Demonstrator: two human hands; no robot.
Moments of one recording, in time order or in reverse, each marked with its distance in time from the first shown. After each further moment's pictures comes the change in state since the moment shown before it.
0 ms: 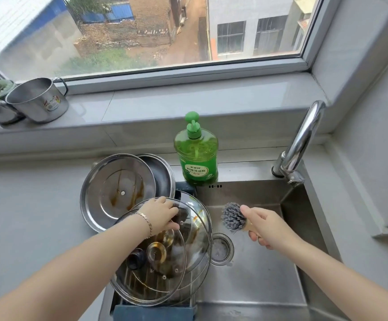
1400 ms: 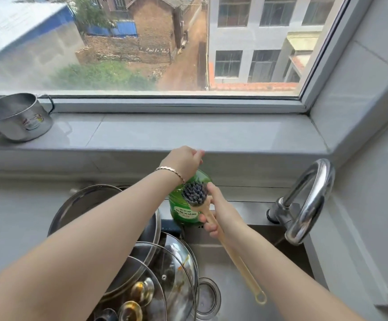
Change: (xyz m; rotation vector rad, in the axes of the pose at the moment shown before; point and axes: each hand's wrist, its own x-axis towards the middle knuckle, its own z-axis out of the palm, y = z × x) left_hand 0.091 -0.055 -0.175 -0.996 0.565 -0.360; right_hand 0.090 -0.114 0.013 0.559 -0.079 0.151
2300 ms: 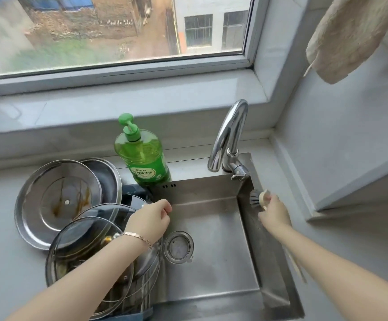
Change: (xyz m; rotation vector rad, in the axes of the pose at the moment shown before) left_hand -0.176 -0.014 0.118 0.268 -0.190 -0.023; right_hand -0.026 0.138 -0.234 -0.845 0.665 -0.040
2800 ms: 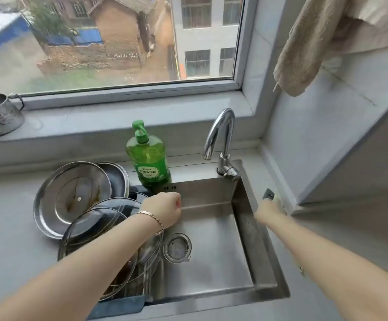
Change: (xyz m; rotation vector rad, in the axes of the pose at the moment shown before) left_hand -0.046 0.046 -0.037 0.195 -0.010 0.109; right_hand -0.022 0.003 -0.014 -0.363 0.015 0.026
